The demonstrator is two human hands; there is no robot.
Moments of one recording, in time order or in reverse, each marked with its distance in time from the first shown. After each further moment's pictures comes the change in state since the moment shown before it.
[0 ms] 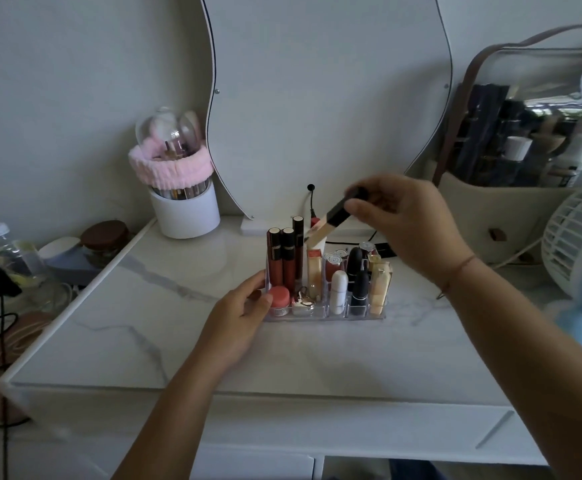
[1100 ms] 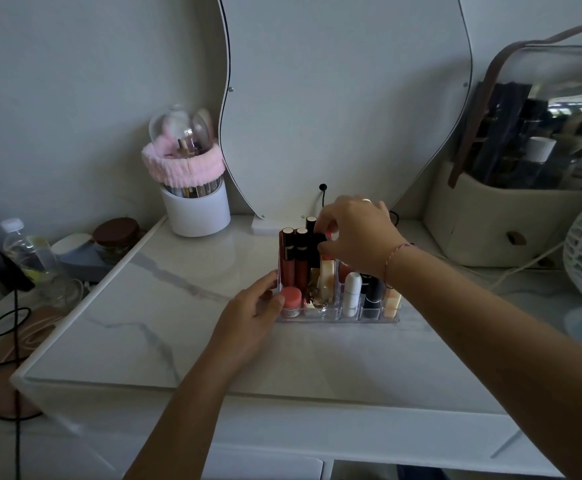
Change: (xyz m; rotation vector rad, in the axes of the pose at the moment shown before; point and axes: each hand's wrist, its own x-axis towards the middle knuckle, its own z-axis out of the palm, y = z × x) left_hand 0.000 -0.006 0.000 0.024 -0.028 -0.048; right_hand 0.029 0.007 0.062 -0.589 -0.300 -0.029
